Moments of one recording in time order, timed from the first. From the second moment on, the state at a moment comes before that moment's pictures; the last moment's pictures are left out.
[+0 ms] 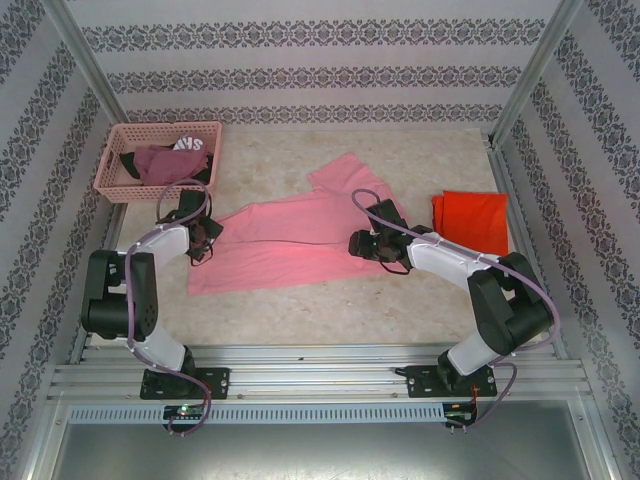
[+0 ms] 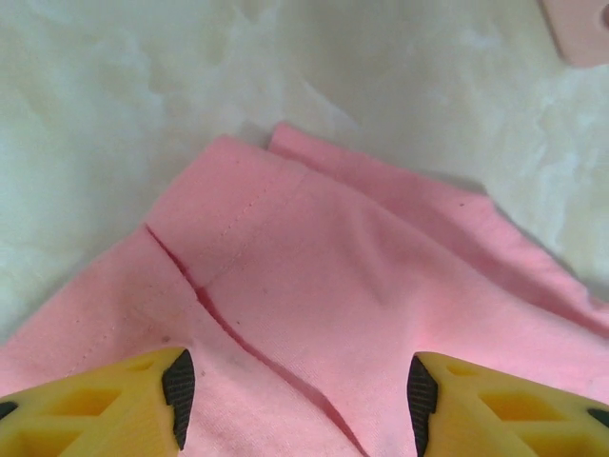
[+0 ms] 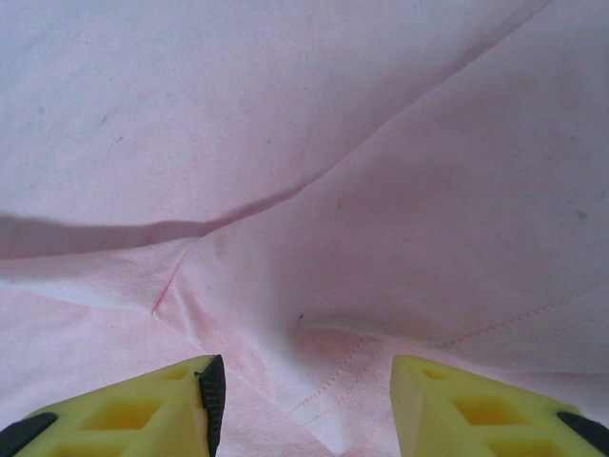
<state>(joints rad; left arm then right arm) 0.00 1.60 0.89 -0.36 -0.11 -1.04 0.48 1.56 0.87 -0.31 -0.06 0.61</state>
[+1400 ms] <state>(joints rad) -0.20 1.31 0.75 -0.38 -0.18 -1.01 0.46 1.33 0.67 -0.44 0.03 0.66</state>
